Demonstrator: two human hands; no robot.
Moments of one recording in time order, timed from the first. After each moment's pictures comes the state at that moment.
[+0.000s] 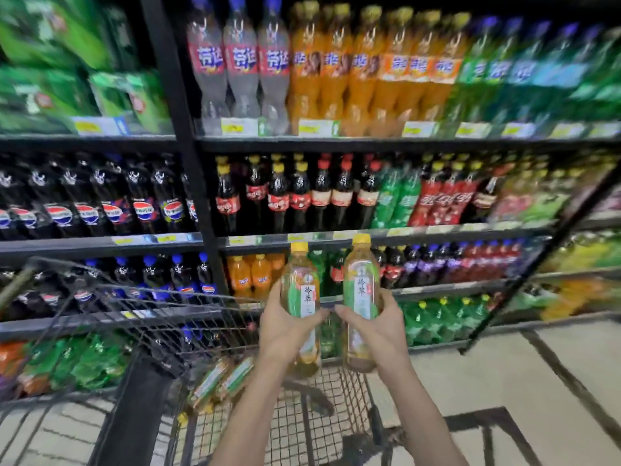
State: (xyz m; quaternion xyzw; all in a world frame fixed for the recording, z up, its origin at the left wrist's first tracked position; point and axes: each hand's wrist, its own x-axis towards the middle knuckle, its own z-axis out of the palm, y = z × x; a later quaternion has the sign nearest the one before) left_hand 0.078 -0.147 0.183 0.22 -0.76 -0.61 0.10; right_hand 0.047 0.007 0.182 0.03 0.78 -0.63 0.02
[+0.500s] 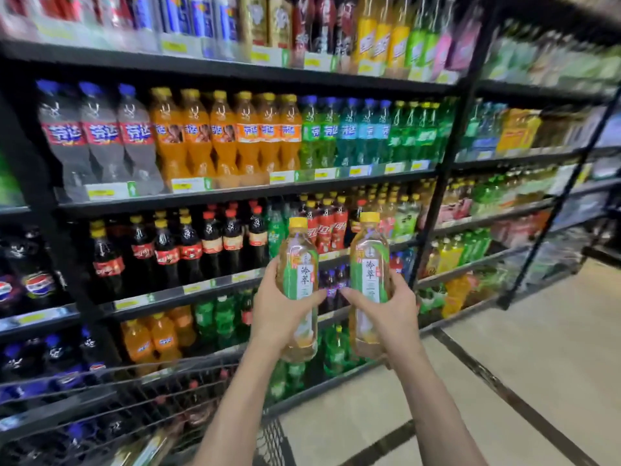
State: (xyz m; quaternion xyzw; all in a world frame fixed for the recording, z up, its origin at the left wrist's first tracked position) left_hand 0.072 0.031 0.286 0.01 -0.77 -0.62 0.12; right_hand 0.083 0.203 0.274 0.08 0.76 -0.62 -0.19
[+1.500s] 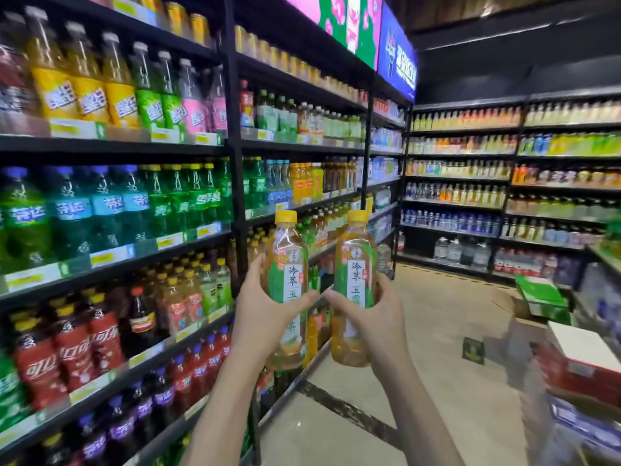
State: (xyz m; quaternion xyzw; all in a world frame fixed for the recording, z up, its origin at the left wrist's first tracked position) left_hand -0.021 0.444 0.382 -0.26 -0.72 -0.64 0.06; right_hand 0.053 0.590 0.349 0.20 0.69 -0.56 -0.42
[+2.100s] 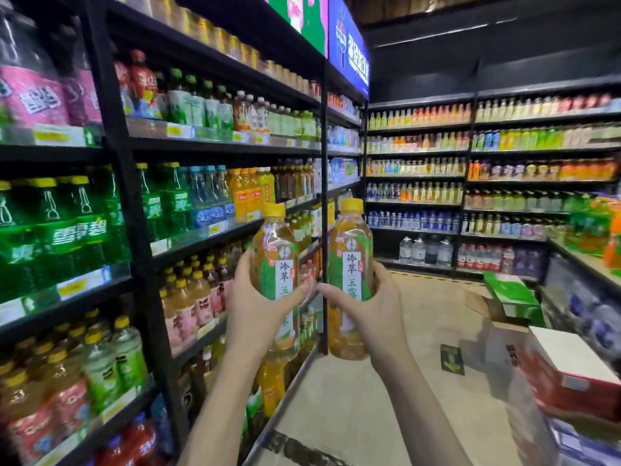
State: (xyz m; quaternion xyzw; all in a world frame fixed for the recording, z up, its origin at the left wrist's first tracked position) left_hand -0.204 0.678 0.391 -0.30 -0.70 -0.64 0.07; right_hand -0.100 0.802 0.372 0.18 0.67 -0.54 -0.48
